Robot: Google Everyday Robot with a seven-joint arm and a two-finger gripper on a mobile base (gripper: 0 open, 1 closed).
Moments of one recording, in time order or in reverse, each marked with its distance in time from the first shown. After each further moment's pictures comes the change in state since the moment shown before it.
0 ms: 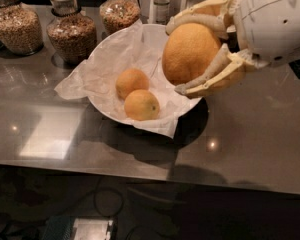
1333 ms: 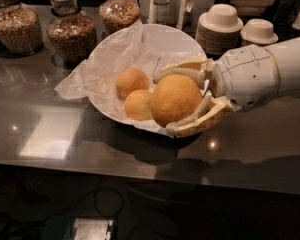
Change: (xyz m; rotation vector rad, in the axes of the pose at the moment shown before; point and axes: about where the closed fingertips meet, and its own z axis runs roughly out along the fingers) arm 0.039 0.048 0.039 -0.160 -0.308 0.221
